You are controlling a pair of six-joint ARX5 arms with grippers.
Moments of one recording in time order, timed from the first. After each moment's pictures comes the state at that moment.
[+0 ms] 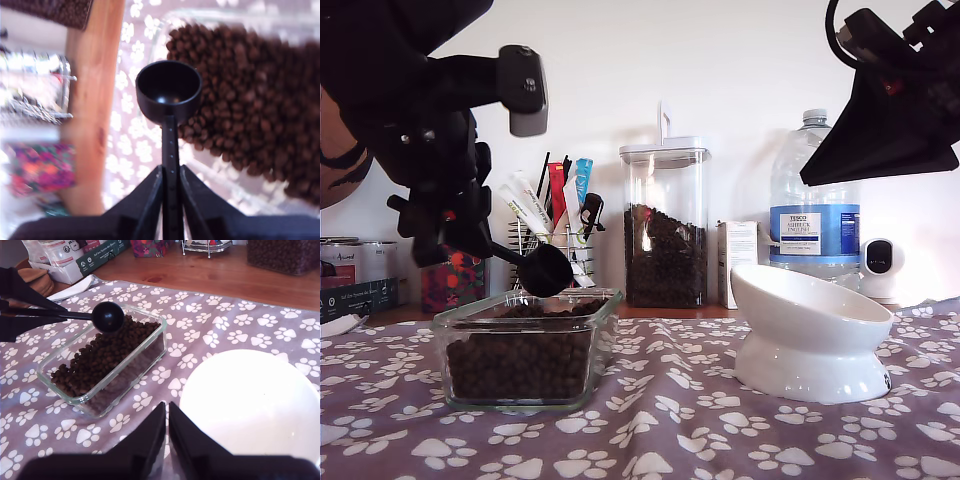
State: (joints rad) left arm -0.68 1.39 0.77 -0.11 -0.41 0.93; right arm 0.46 0.91 0.45 0.03 -0.23 0.05
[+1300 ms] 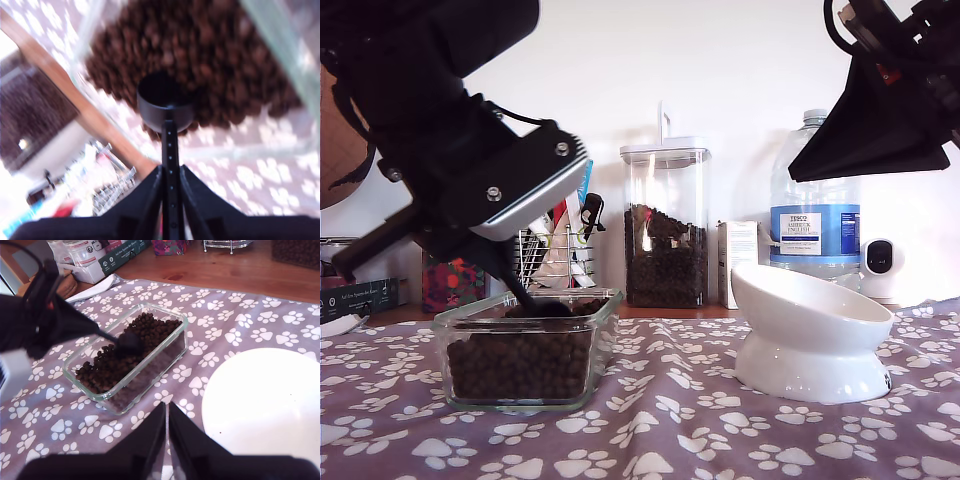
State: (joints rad) left arm -0.79 1.47 0.79 -0.14 -0.48 1.72; right arm 0.46 0.91 0.45 0.03 -0.31 0.07
